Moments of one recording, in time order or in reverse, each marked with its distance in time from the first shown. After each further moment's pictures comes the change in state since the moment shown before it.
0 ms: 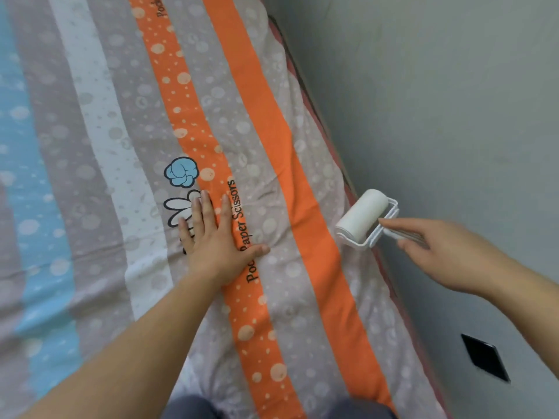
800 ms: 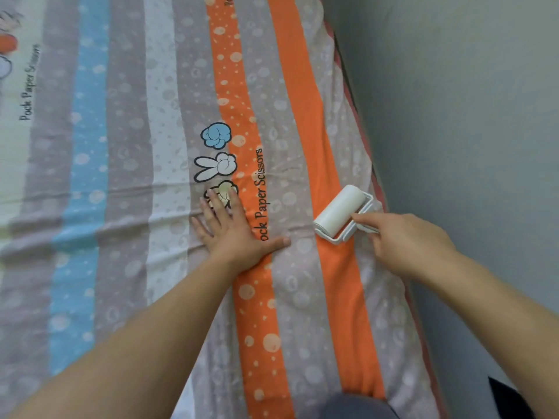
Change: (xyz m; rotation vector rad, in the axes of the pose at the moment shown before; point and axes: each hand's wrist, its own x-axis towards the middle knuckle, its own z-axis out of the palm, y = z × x) left_hand -0.048 0.015 0.037 -0.147 0.013 -0.271; right_hand 0.028 -0.027 0.059 -0.277 0.054 -0.144
